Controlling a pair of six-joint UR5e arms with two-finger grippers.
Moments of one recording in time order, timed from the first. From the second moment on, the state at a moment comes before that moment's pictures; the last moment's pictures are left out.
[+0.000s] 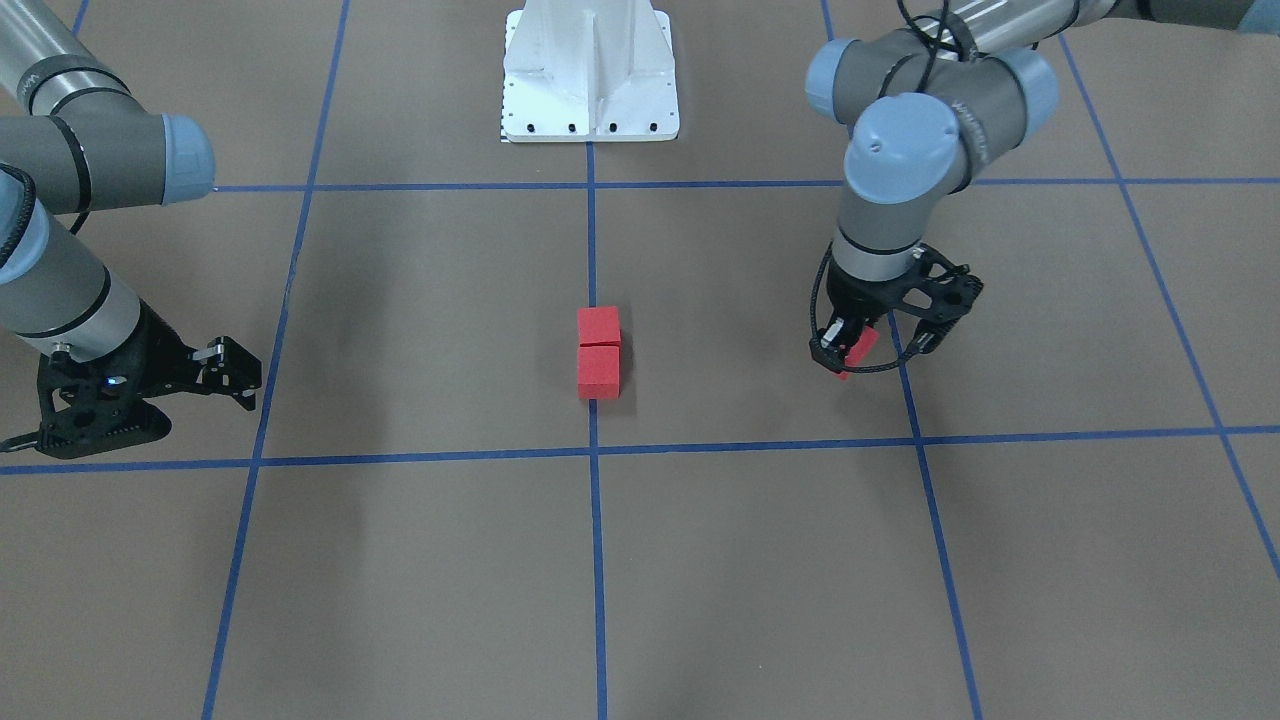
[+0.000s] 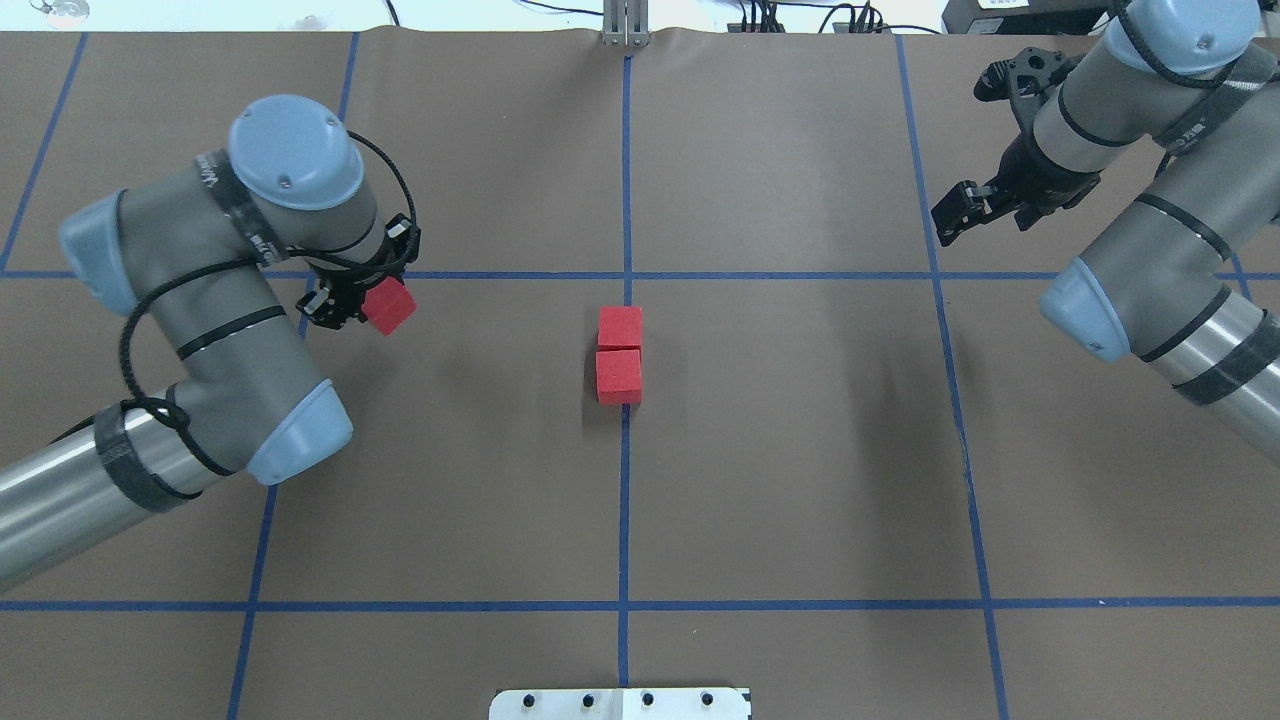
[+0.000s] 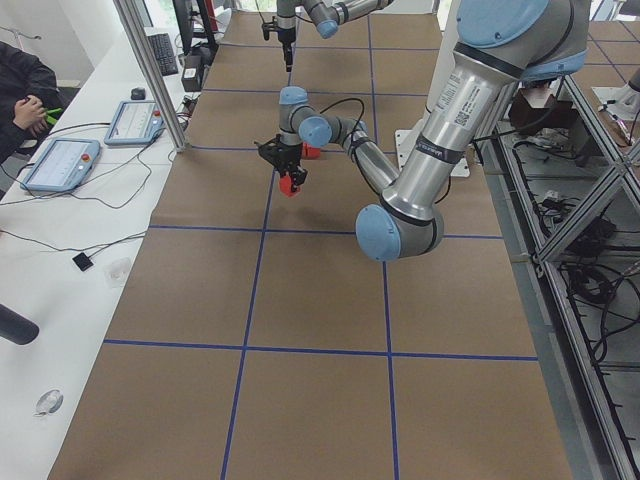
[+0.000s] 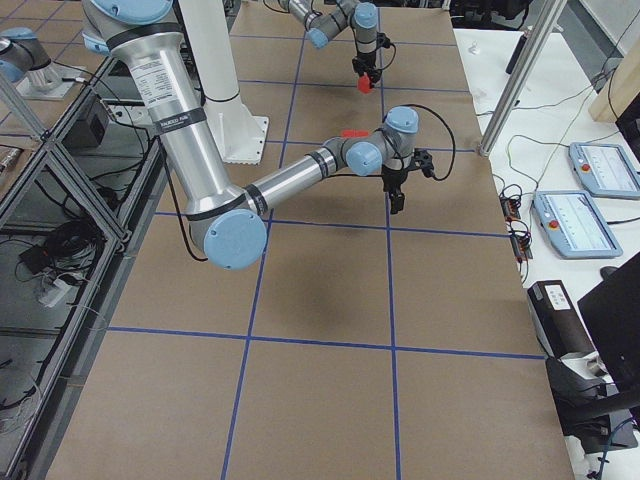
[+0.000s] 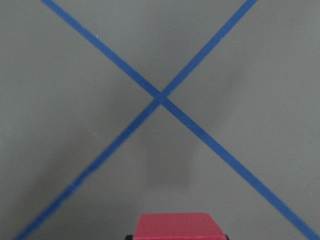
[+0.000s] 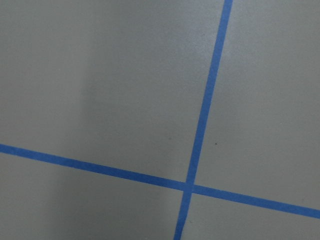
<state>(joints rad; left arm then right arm) -0.71 -2.16 -1.67 -1.46 -1.84 -1.92 0.99 -1.18 1.65 -1.48 2.15 0.57</state>
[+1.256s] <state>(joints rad) -0.66 -2.47 -1.29 -1.46 -1.98 -2.41 0.99 -1.24 1.65 -1.36 2.15 0.57</state>
